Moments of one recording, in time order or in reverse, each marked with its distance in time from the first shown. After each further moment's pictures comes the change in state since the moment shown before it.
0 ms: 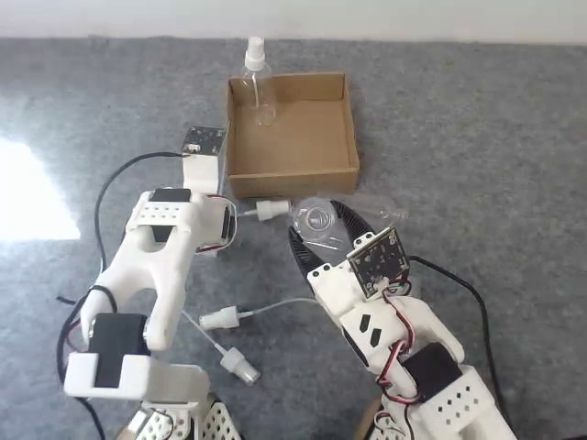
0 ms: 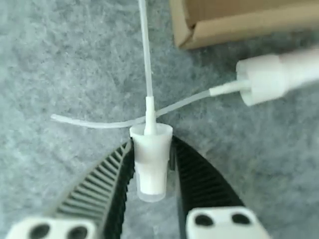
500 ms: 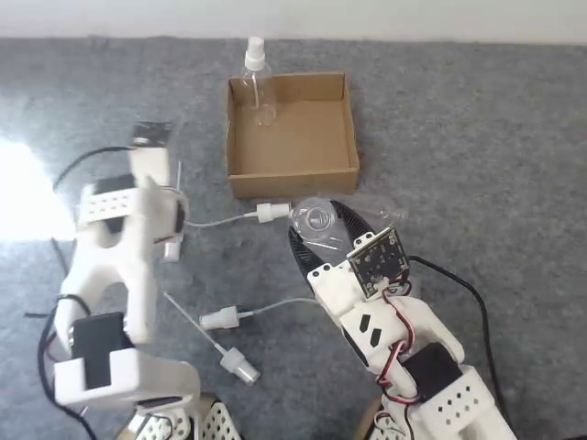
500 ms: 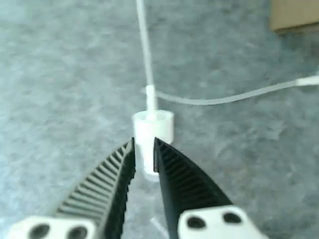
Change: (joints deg) left arm -14.2 0.0 -8.6 12.7 -7.7; right arm 0.0 0.0 0.0 0.0 0.0
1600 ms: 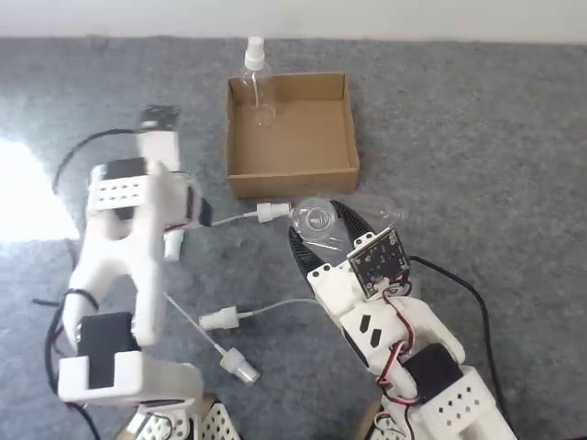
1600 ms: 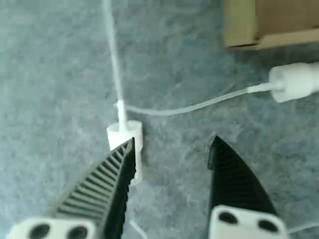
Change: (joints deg) left arm 6.5 0.1 -6.1 5.1 3.2; right arm 0.0 0.0 0.0 0.0 0.0
